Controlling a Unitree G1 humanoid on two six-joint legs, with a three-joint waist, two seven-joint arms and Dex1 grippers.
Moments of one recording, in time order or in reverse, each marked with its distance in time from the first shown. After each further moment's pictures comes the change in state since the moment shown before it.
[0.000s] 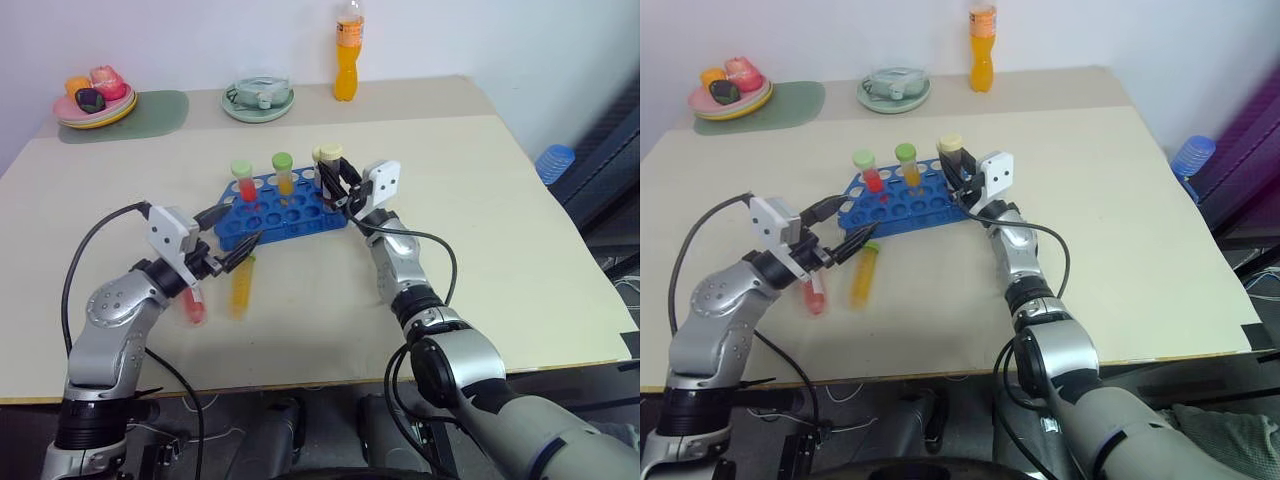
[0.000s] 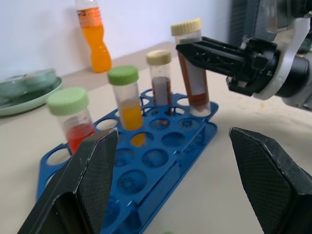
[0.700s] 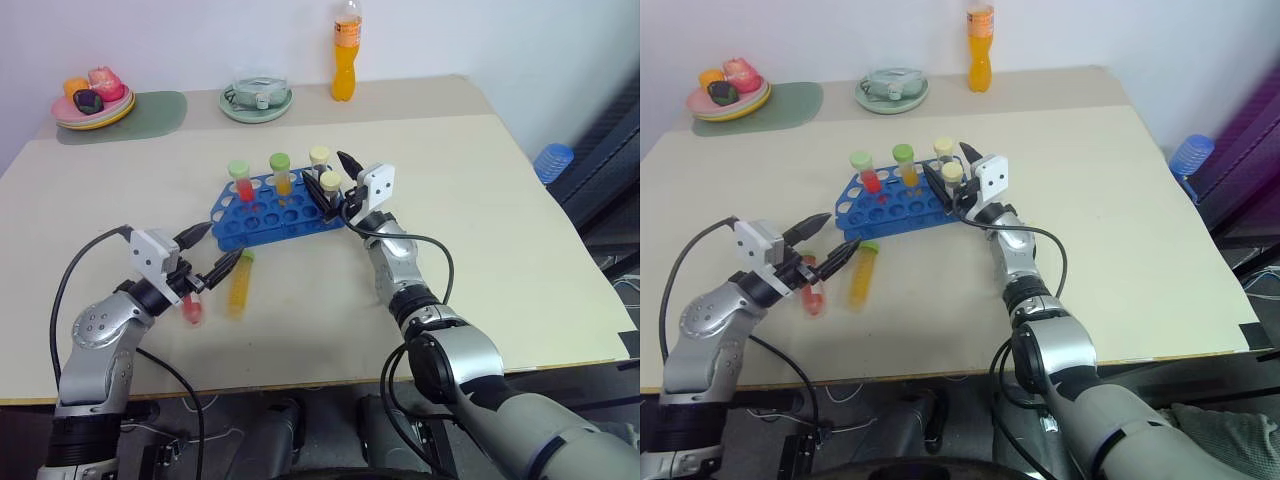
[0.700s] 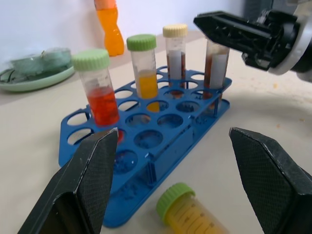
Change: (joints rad) left arm 0.075 -0.008 0.040 0.146 0.003 -0.168 -0.079; right arm -0.012 -0.004 0.001 0.020 -0.057 -0.083 0.027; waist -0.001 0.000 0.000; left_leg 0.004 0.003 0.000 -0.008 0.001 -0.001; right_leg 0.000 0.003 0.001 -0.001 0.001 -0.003
